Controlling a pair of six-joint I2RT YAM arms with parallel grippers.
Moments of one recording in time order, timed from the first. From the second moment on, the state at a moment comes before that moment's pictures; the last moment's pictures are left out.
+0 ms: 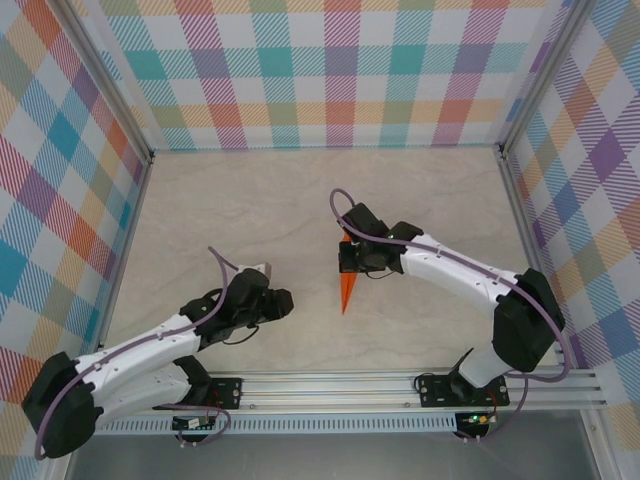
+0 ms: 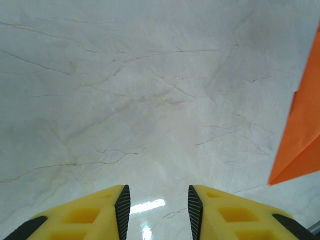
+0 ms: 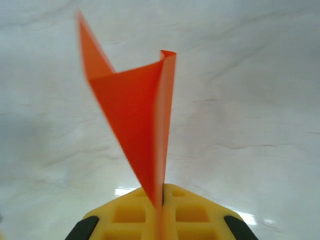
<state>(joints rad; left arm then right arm) -0.79 0.91 0.46 -0.35 -0.04 -0.91 0.80 1.54 1.21 -0.79 0.11 0.65</state>
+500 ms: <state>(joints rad) -0.79 0.68 0.42 -0.51 -0.16 -0.94 0.92 2.17 1.70 -1.30 0.45 0.65</state>
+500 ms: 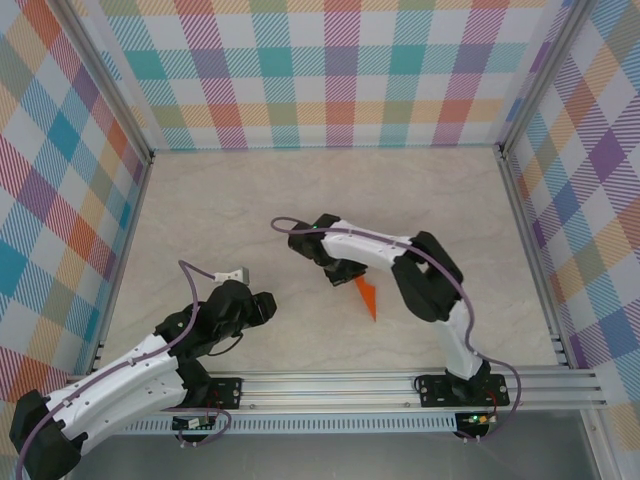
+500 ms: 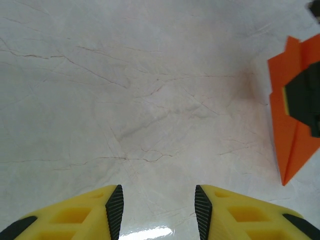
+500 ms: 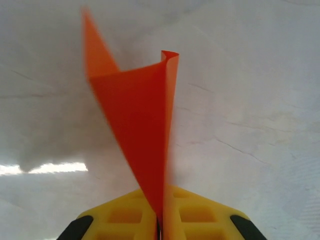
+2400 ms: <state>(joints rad) -0.78 1.41 0.60 -0.07 0.09 -0.99 0.50 1.72 0.73 -0.07 -0.60 0.75</state>
